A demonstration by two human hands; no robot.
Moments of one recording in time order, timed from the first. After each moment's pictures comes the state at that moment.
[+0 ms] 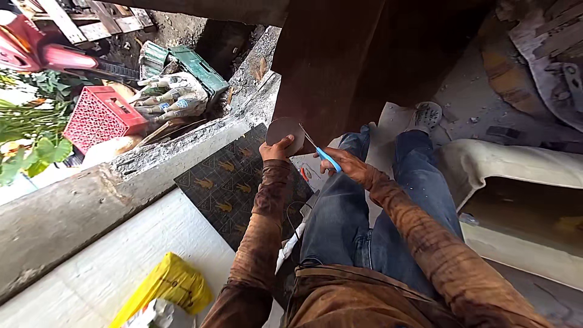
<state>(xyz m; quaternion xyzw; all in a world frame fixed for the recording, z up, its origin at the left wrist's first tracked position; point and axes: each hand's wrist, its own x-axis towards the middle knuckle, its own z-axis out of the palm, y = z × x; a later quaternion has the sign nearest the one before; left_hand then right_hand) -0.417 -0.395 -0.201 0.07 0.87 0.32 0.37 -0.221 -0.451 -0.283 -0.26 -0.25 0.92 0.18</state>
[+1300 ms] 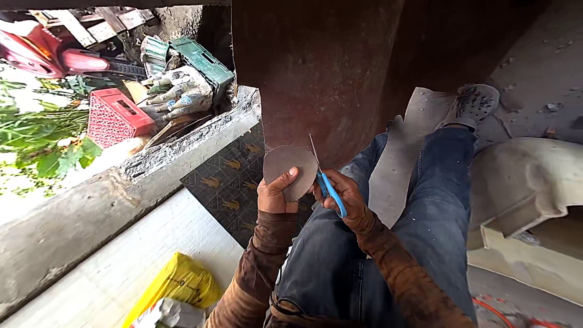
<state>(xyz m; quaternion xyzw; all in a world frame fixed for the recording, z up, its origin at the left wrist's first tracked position) -0.352 -0.416 -0.187 -0.07 0.83 0.39 0.39 -0.257 -0.510 -0.305 -0.26 -0.10 0.82 0.49</state>
